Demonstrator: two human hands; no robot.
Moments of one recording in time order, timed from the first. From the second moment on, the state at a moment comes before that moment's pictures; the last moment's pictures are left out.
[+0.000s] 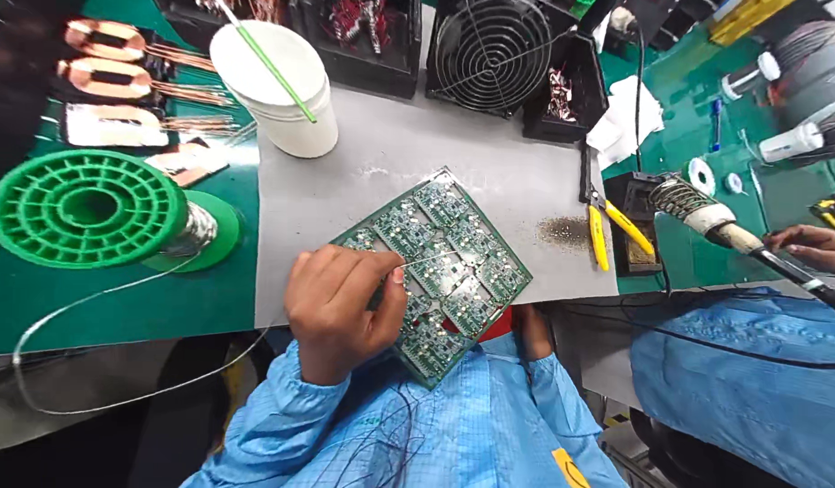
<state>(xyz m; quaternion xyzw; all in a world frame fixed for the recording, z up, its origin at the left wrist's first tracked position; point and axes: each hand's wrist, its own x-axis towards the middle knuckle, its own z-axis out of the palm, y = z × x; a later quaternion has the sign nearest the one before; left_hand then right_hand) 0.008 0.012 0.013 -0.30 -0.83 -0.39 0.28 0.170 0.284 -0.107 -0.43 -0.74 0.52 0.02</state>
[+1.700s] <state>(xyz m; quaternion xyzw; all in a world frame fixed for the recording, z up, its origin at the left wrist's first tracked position) 0.003 0.010 0.021 -0.28 -0.84 -0.40 0.22 0.196 0.375 0.000 0.01 -0.84 0.21 0.49</state>
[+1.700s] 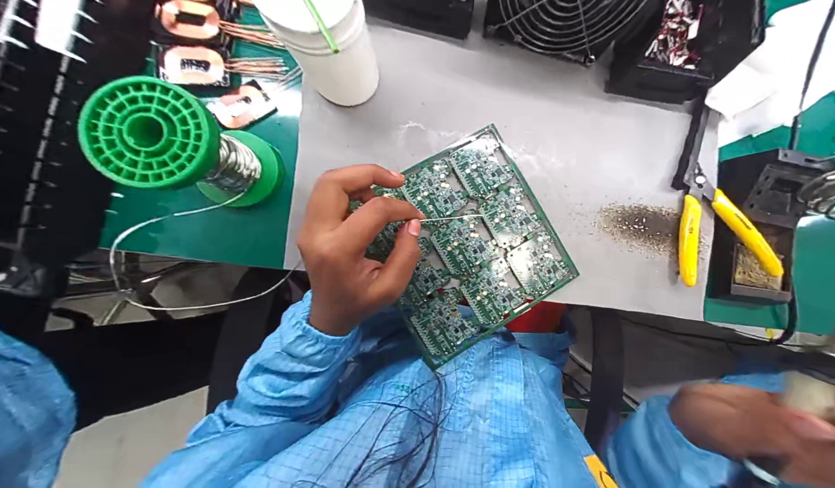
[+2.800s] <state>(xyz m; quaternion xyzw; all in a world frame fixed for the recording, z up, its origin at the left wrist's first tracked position) 0.002 0.010 0.023 -0.32 -0.84 -0.40 0.19 0.114 0.288 -0.002 0.17 -0.80 0.46 0.35</state>
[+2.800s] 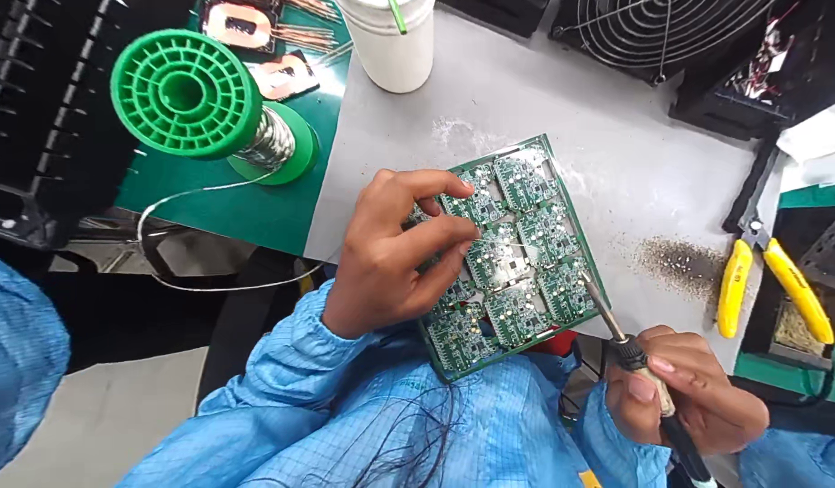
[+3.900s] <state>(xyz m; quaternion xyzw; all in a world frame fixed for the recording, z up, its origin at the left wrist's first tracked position) 0.000 0.025 0.028 -0.32 -0.87 -0.37 0.13 0.099 0.300 0.001 0.23 -0.84 0.36 0.32</state>
